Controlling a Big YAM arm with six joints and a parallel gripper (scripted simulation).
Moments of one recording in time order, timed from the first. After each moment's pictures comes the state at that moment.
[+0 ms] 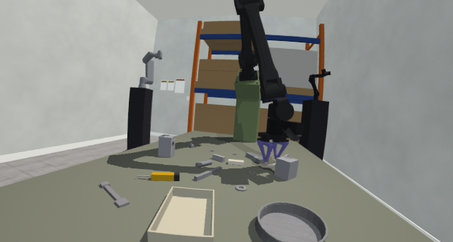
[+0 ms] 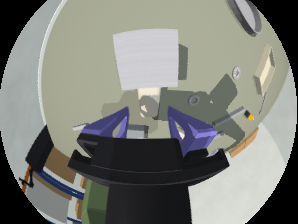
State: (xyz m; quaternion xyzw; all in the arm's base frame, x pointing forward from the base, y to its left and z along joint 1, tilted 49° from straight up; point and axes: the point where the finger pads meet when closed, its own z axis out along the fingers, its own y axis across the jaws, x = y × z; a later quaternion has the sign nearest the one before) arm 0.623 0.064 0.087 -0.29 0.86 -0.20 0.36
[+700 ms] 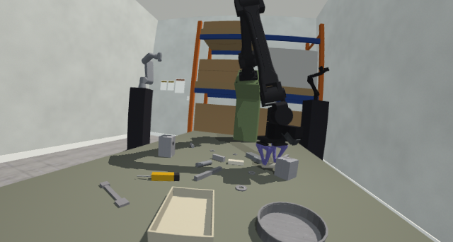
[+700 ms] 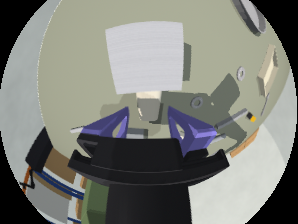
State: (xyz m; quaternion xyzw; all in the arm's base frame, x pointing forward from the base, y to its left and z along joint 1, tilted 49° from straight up) arm 0.631 0.060 0.077 -0.29 0.87 -0.21 0.36
